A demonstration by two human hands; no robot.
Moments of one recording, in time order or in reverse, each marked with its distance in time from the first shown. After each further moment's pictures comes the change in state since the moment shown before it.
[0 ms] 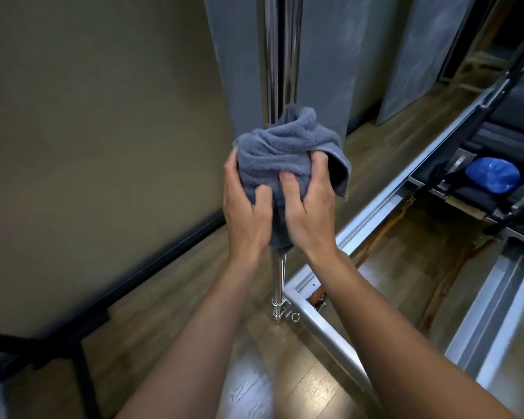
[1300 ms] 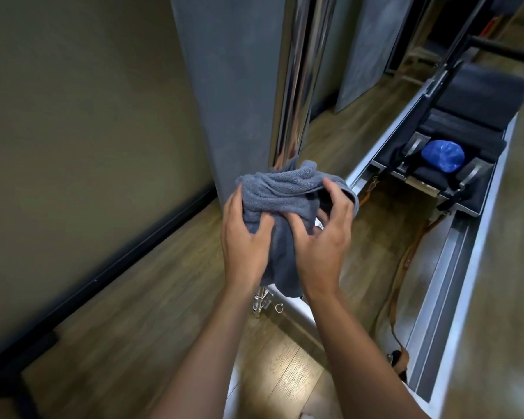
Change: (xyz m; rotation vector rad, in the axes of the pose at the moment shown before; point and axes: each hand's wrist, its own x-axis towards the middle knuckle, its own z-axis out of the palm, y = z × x) left_hand -0.033 -0.093 -0.012 -0.011 -0.172 -0.215; right_hand -0.074 0.058 0.023 -0.203 0.329 0.144
